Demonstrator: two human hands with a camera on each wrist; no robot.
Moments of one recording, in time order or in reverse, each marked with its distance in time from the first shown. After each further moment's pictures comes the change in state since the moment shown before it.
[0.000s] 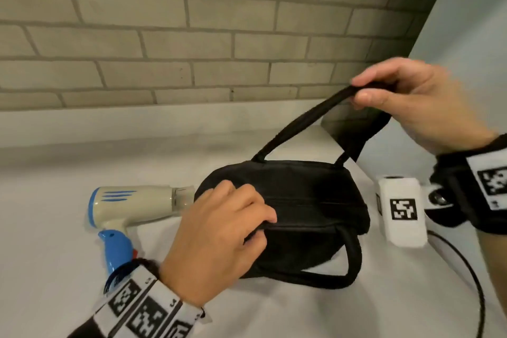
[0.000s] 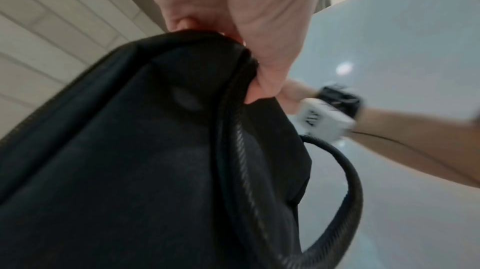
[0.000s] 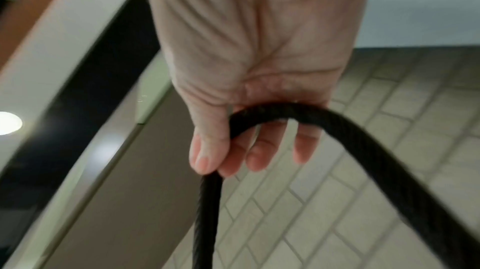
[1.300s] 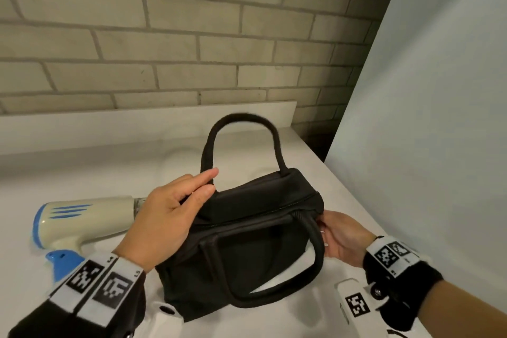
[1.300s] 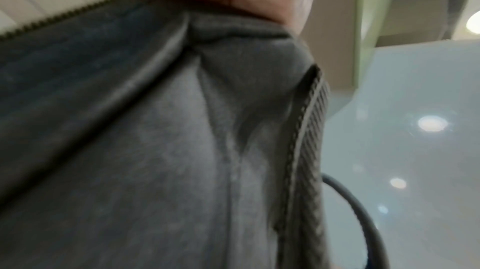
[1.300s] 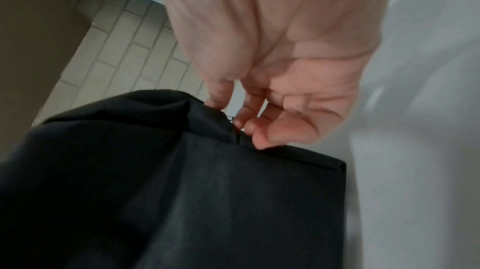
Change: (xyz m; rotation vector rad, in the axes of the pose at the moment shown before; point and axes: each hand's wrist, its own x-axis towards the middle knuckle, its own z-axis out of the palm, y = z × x) left_hand 0.023 -0.032 0.018 -0.626 0.056 -0.430; right_hand -0.123 0.146 0.033 0.472 0.131 1.241
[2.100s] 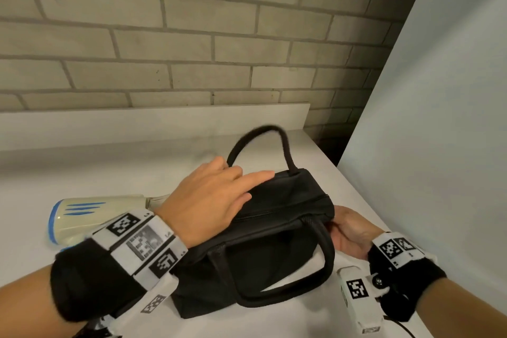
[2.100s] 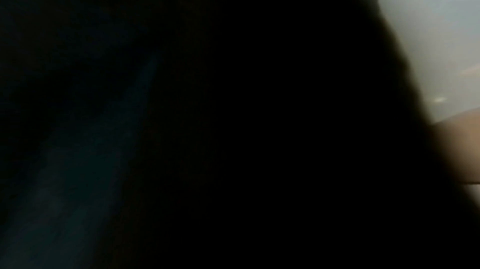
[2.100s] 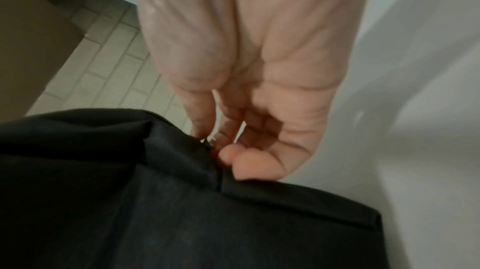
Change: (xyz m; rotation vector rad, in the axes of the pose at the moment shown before) left_hand 0.031 0.013 0.004 0.796 -0.277 0.445; right_hand 0.017 -0.016 0.008 0.135 -0.099 -0.082
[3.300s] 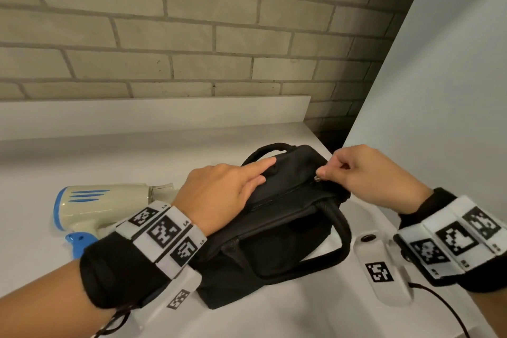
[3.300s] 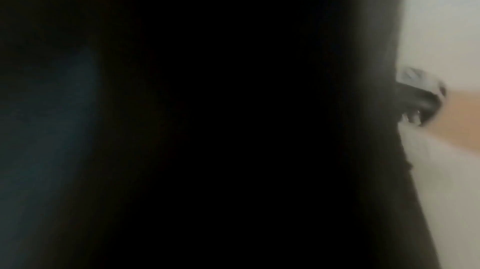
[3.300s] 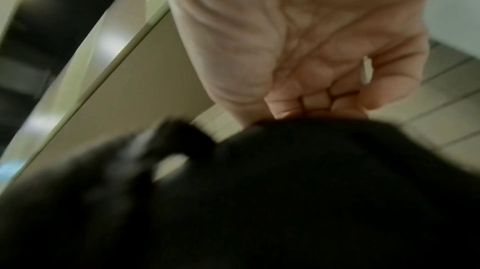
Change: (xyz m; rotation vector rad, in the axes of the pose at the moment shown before) left_hand 0.003 0.015 0.006 -0.068 0.007 -0.197; right_hand -0.083 -0.080 0.061 -1.323 0.236 -0.527
